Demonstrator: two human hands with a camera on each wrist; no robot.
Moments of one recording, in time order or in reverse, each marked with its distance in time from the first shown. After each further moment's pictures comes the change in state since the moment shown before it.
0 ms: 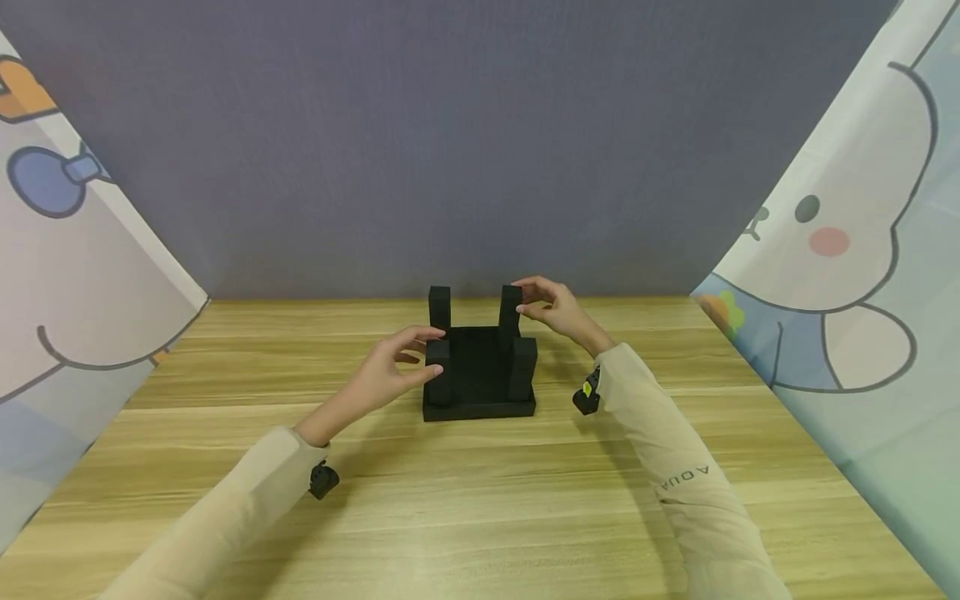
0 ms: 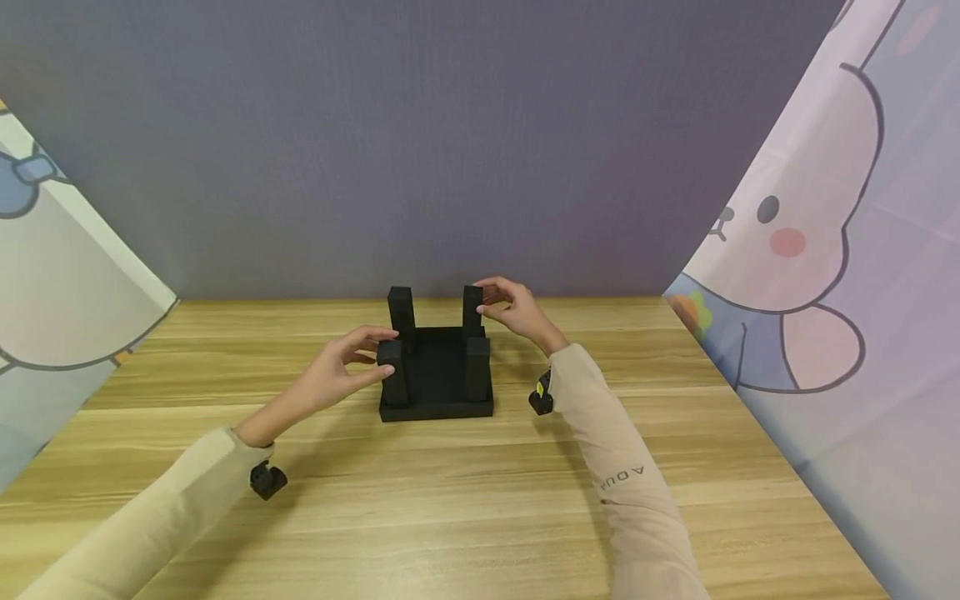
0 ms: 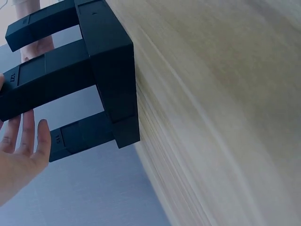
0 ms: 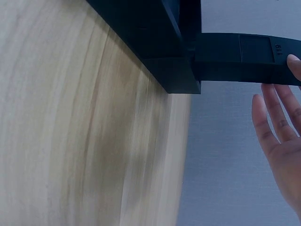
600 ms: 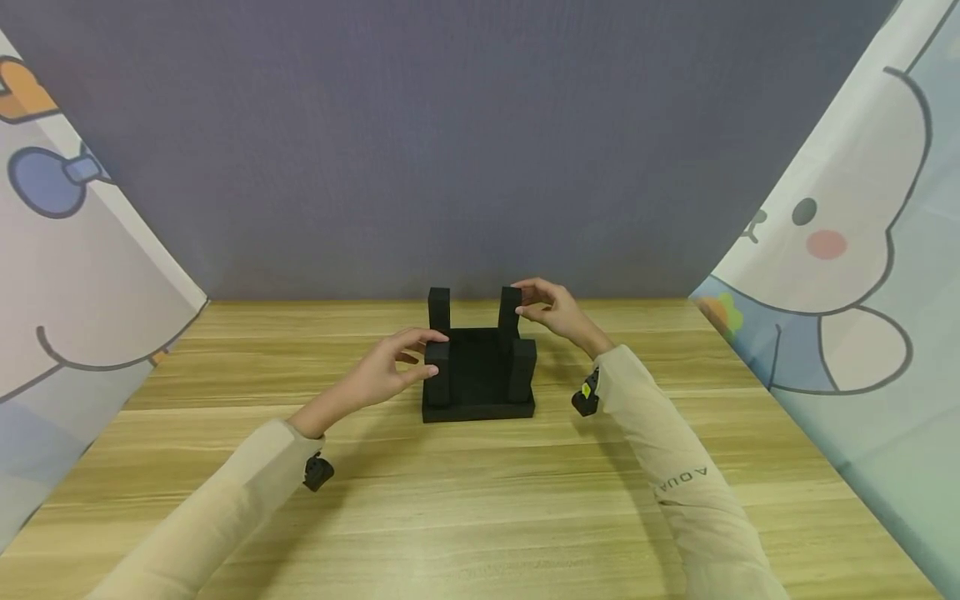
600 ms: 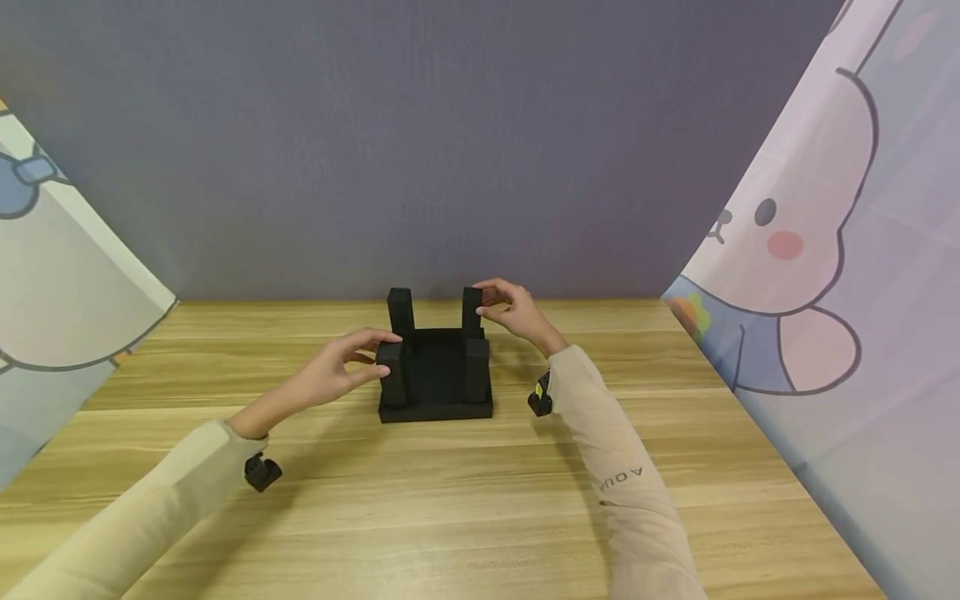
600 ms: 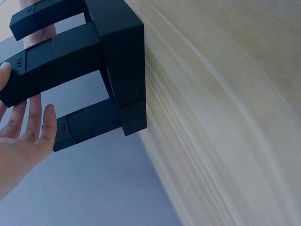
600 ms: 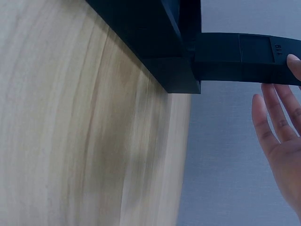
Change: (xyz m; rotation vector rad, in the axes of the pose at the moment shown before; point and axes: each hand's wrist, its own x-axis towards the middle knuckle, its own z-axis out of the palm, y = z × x) left_hand 0.004 0.002 -0.007 0.046 -0.079 0.042; right_hand -0.001 0.000 0.000 -0.011 0.008 0.002
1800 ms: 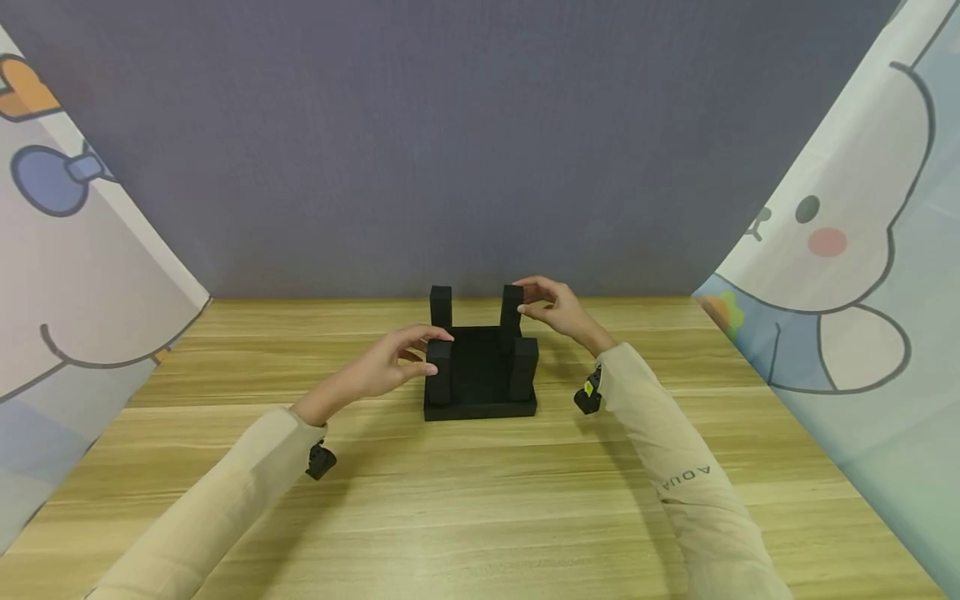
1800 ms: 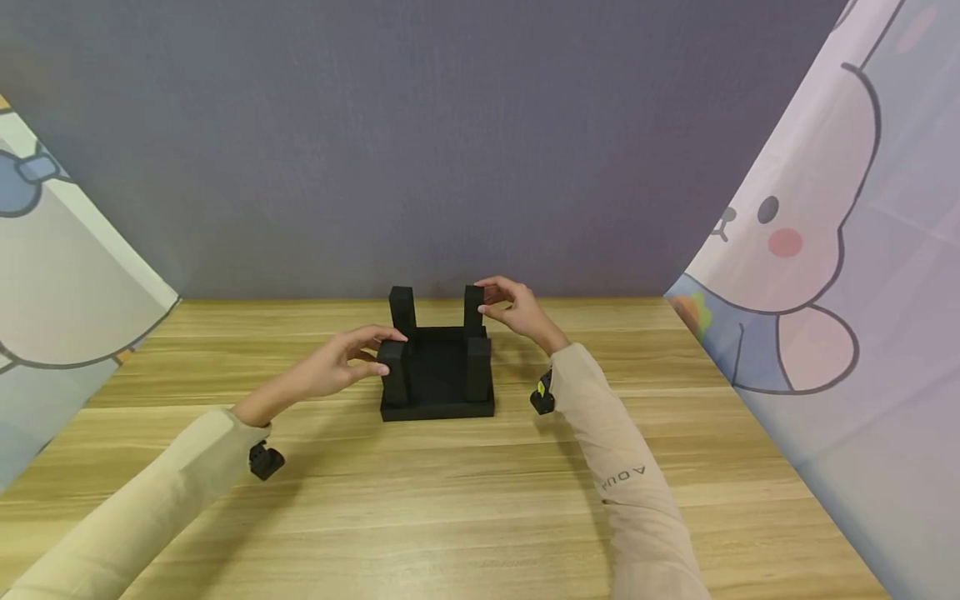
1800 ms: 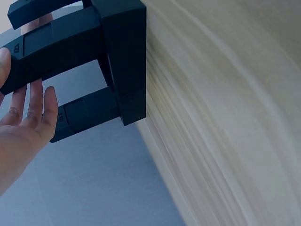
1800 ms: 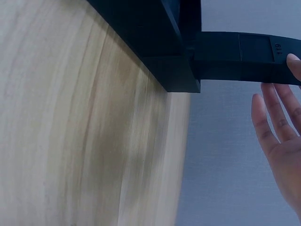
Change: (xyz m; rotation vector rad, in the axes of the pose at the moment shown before) left_hand 0.007 -0.001 -0.007 -0.052 -0.131 -0.019; right_hand 0.000 0.001 -0.002 -0.013 -0.003 -0.039
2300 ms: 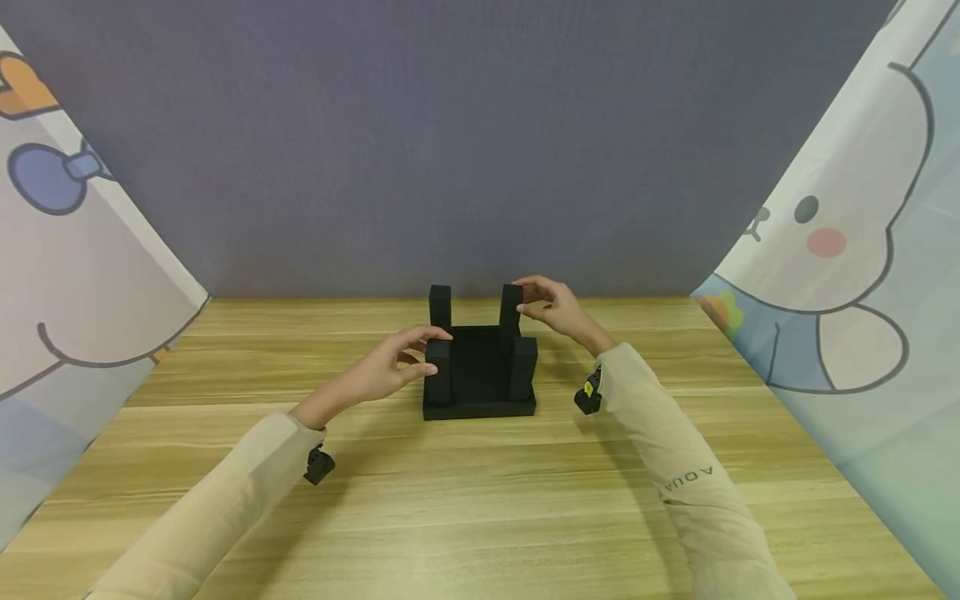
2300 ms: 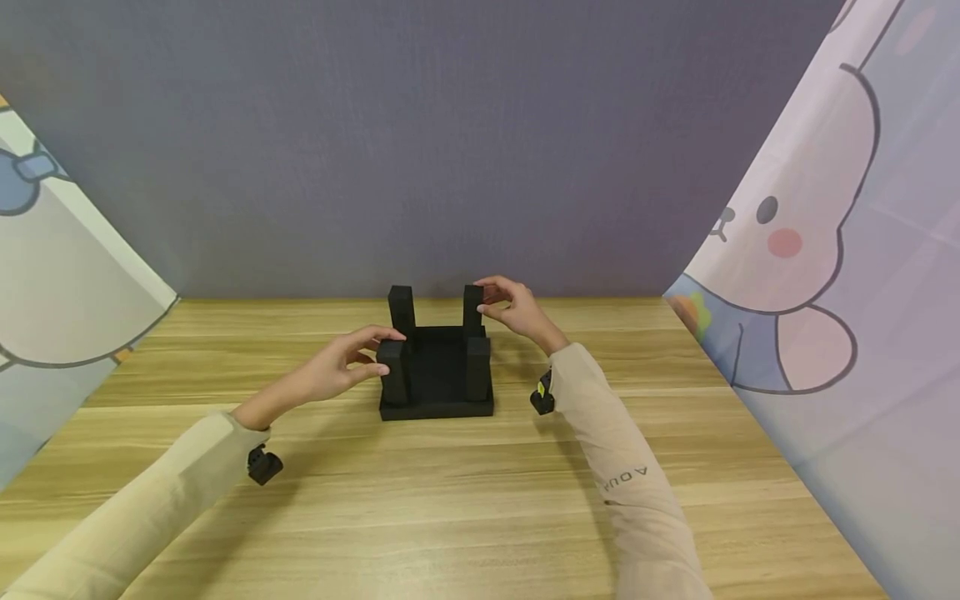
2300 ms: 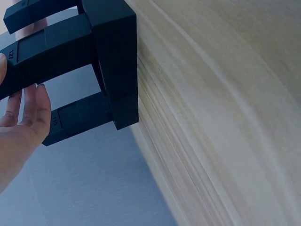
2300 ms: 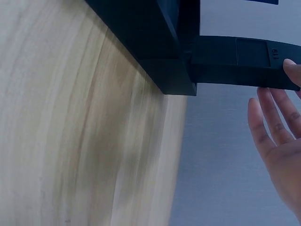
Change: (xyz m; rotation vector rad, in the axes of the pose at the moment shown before) left_hand -0.002 -0.005 0.005 0.008 0.021 0.012; right_hand -0.001 -0.007 0.001 -0.010 -0.006 0.017
